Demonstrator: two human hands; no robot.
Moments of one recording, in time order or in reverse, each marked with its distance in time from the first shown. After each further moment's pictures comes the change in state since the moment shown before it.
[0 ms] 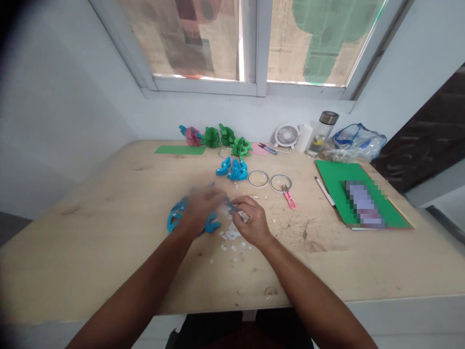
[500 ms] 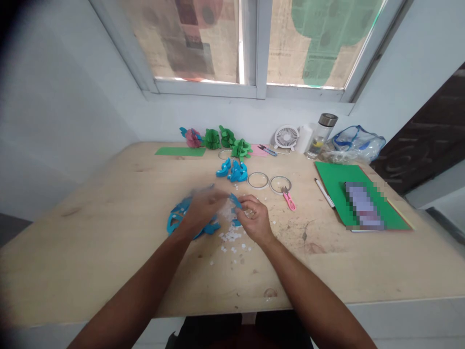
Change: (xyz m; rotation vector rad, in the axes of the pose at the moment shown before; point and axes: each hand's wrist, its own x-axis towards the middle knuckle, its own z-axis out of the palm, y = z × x) left_hand 0.007 -0.015 -0.002 0.114 -0.084 0.056; right_hand 0.002 0.007 -0.002 0.157 0.085 0.168
